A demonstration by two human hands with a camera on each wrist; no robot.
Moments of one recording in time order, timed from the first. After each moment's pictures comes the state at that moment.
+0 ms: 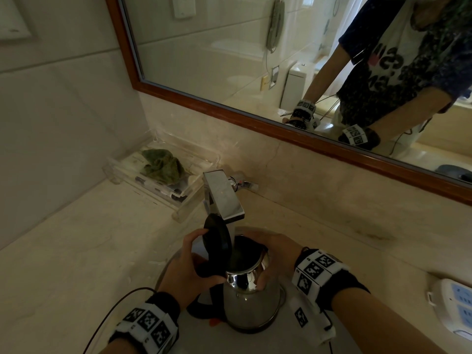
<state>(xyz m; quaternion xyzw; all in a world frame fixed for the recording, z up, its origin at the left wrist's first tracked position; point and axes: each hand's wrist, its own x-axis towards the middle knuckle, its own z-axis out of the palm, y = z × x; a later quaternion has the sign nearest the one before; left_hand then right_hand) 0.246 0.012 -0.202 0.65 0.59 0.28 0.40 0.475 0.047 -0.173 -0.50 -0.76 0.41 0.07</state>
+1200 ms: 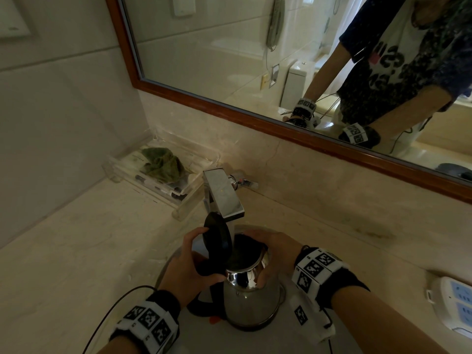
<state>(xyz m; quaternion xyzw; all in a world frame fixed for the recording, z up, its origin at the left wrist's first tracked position) 0.247 0.011 -0.202 0.64 0.59 0.27 0.40 0.474 0.047 -0.172 -0.50 -0.76 0.40 0.06</state>
